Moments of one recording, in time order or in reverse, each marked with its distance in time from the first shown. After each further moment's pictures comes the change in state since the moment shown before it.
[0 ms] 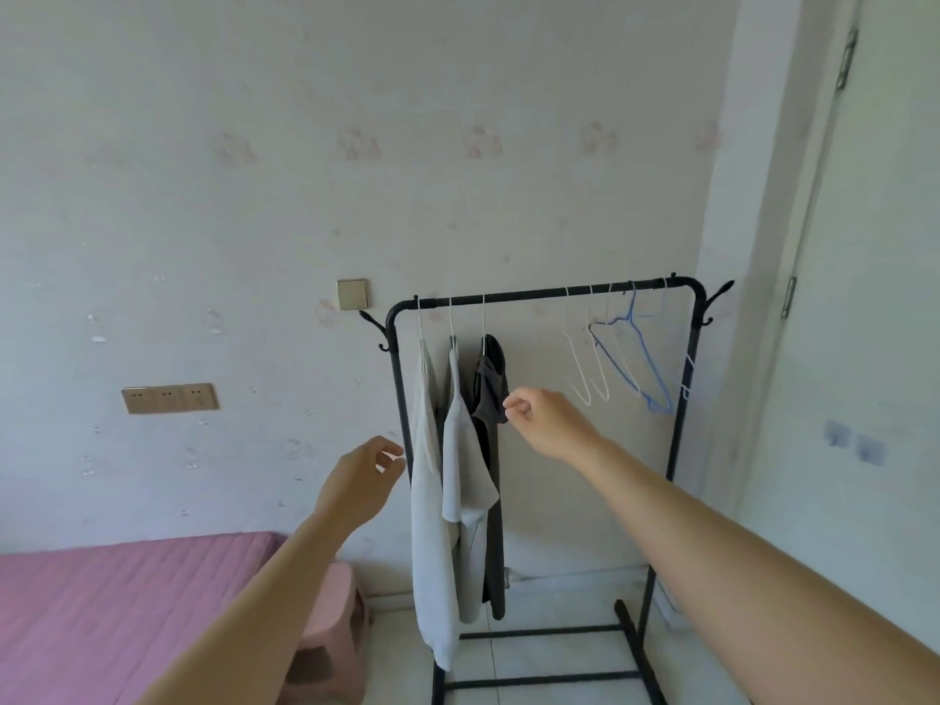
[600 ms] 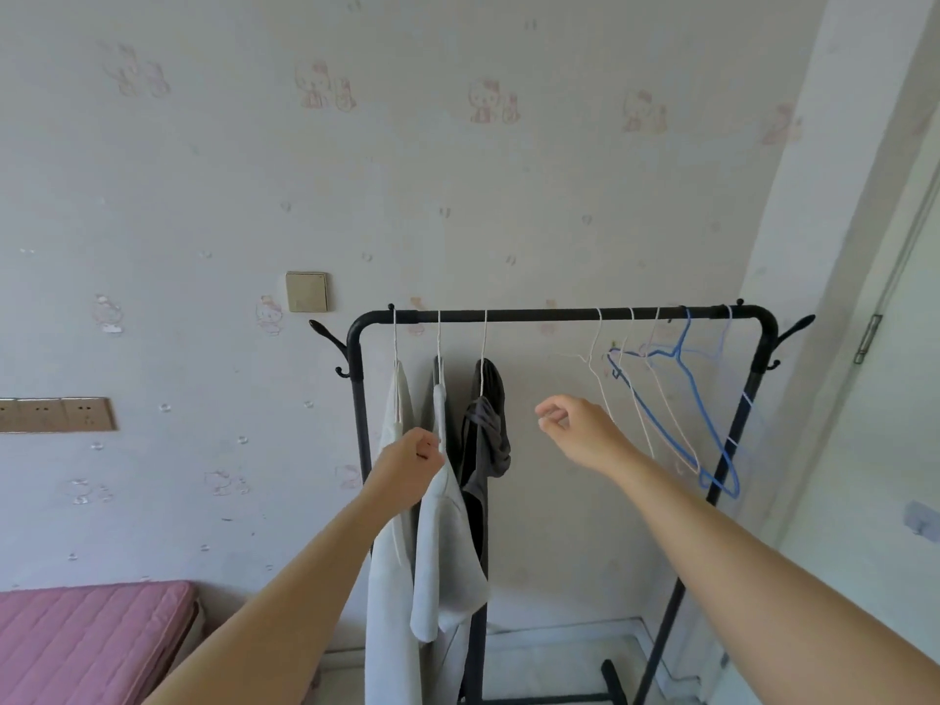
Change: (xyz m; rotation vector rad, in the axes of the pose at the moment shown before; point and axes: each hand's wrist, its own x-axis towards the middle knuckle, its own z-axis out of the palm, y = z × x) left_hand 0.252 0.006 0.110 -0.203 -0.153 -0.029; right_hand 0.225 0.115 0.013 -0.004 0.046 0.097
